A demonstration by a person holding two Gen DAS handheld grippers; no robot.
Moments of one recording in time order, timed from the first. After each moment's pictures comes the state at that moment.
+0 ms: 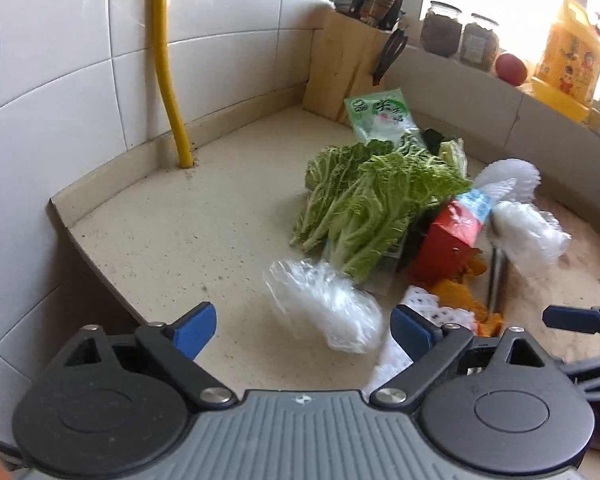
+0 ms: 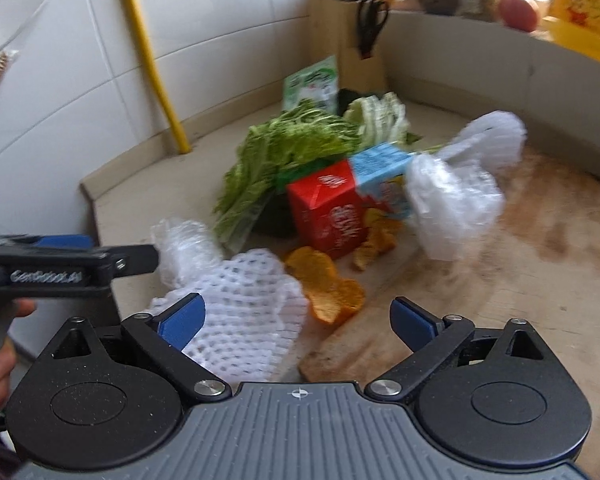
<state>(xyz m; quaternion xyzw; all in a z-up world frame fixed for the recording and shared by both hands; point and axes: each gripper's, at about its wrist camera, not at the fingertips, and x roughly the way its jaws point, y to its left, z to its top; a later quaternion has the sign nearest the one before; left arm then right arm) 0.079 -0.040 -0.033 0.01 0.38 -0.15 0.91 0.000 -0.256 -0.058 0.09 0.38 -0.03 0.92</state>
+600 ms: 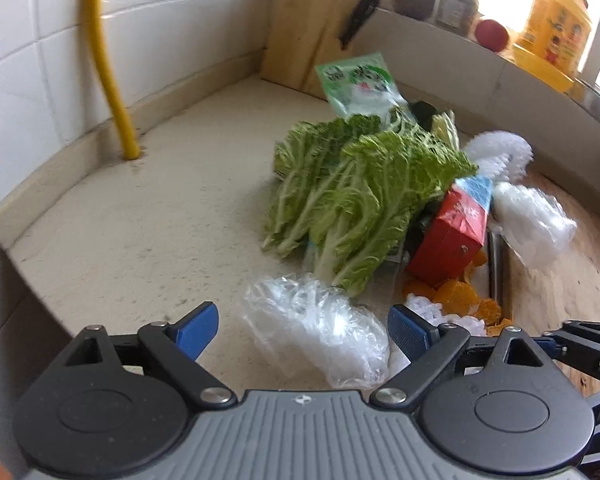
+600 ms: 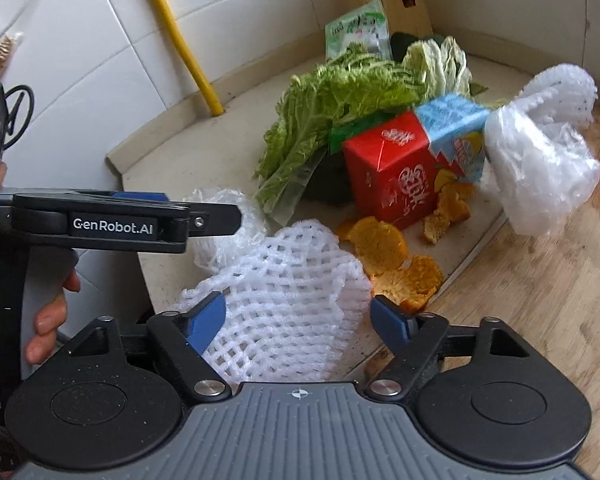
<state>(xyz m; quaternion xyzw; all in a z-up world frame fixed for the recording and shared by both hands) 0.133 -0.049 -0.053 0.03 0.43 -0.23 0.87 0.031 -0.243 -0.077 0.14 0.44 0.02 0.89</state>
